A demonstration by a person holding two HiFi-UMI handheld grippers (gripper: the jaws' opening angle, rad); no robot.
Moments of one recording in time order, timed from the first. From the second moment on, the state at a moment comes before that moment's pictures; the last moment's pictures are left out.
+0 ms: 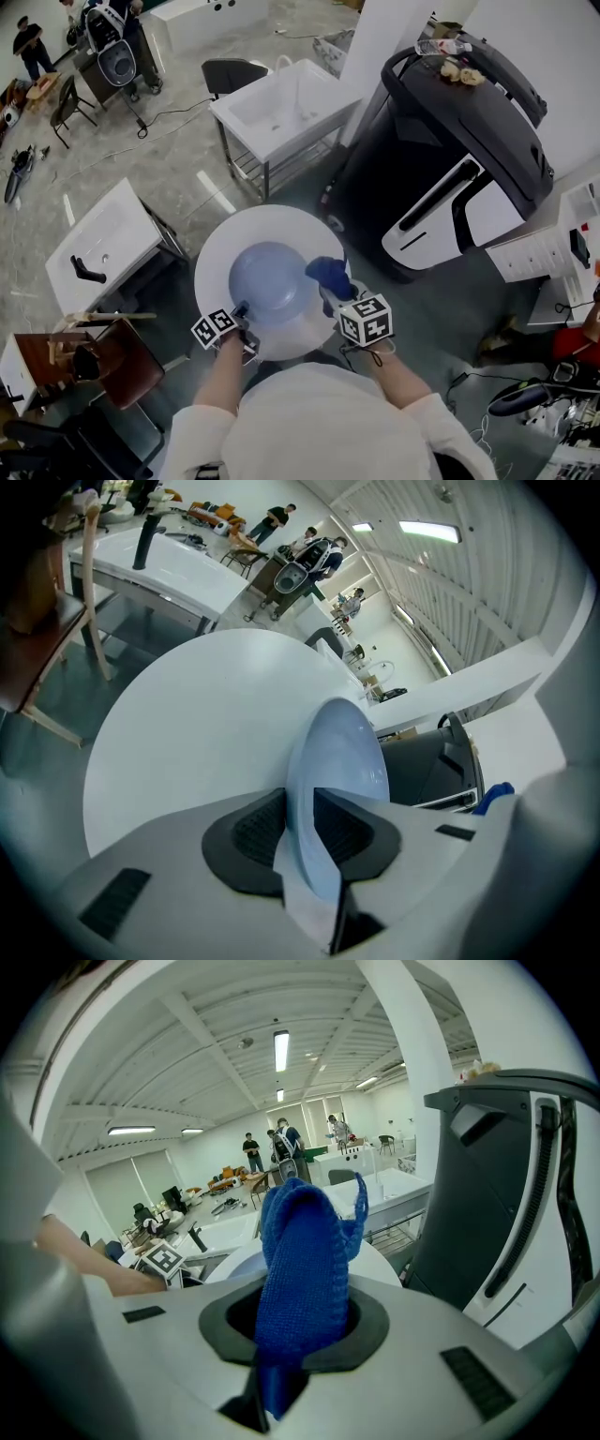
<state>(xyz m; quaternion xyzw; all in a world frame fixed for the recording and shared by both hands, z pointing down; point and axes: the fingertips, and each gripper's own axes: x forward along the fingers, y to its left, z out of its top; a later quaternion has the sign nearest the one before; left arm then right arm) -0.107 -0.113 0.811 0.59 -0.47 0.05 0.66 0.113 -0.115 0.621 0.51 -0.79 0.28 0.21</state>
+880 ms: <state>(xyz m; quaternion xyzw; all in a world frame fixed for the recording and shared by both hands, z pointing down) -0.128 -0.121 0.735 0.65 -0.48 -0.05 0.59 0.096 -0.125 0.613 0.48 -0.81 0.27 0.19</state>
